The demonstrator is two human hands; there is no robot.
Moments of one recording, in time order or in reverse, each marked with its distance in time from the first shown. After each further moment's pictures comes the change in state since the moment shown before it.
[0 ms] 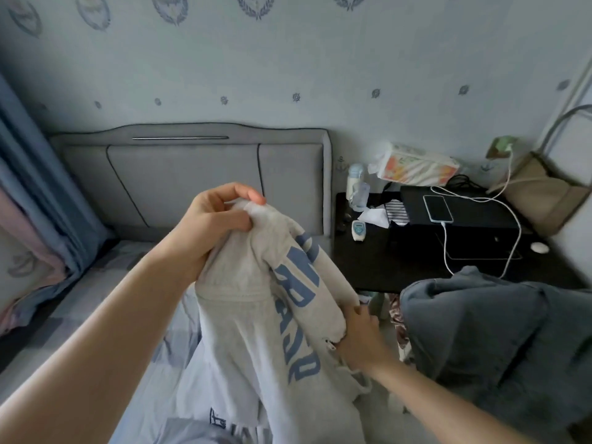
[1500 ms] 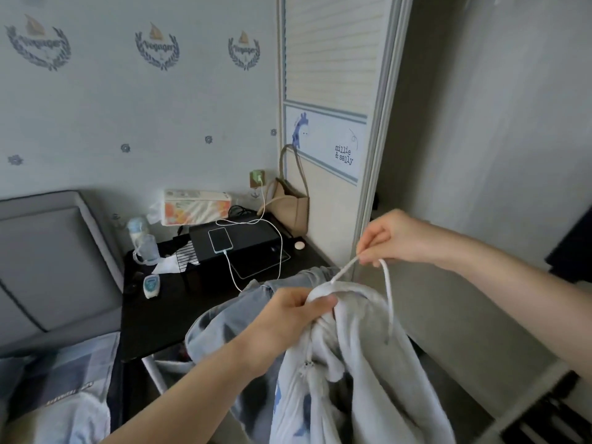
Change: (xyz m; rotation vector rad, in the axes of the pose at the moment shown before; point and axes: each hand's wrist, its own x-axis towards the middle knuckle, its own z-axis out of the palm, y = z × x) left_hand -0.031 -0.052 0.450 0.069 -0.703 -0.291; right_hand -0.235 0.264 -0.411 0.289 0.288 0.112
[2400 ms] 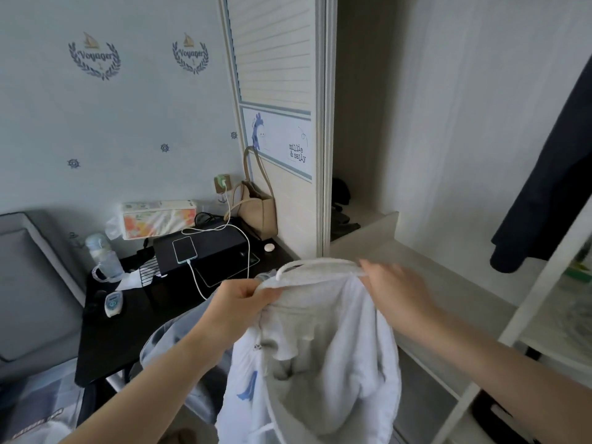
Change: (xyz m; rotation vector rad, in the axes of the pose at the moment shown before) left_hand 0.041 0.012 0.054 0.242 0.226 0.039; right_hand -0.072 0.118 0.012 -0.661 0.432 0.132
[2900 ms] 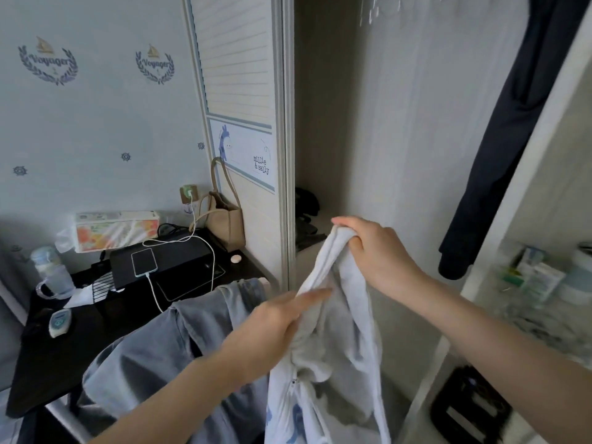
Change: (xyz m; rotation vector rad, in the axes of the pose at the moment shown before) left_hand -0.005 0.017 0.098 0.528 -0.250 0.756; right_hand 0.012 0.047 -0.075 0.415 0.189 -0.009
